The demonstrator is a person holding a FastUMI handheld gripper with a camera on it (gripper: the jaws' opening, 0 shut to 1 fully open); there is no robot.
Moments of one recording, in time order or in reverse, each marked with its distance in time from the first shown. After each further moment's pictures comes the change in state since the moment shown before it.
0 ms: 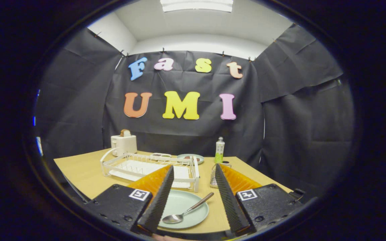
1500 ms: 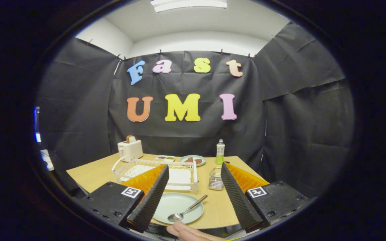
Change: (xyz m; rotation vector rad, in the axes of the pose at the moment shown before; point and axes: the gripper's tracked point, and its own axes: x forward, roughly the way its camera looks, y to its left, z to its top) arm -0.035 -0.026 0.066 0.034 0.047 0.034
